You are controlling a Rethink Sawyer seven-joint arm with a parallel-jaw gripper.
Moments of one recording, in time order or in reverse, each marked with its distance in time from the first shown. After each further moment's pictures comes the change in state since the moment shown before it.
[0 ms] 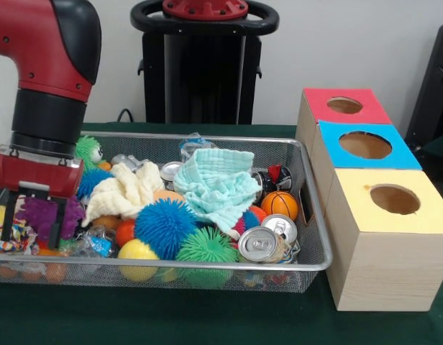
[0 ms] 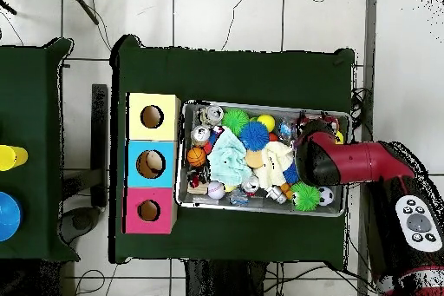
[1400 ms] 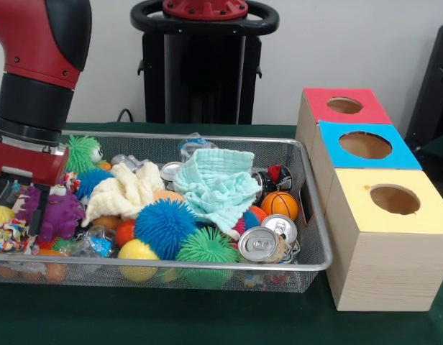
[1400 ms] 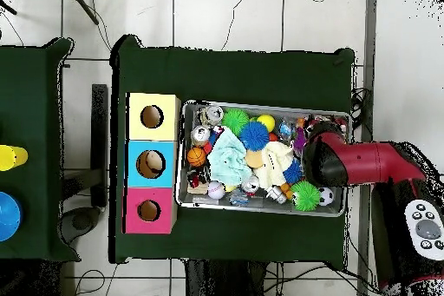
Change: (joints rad) arm 0.000 -0.034 -0.013 0.000 0.000 0.082 0.000
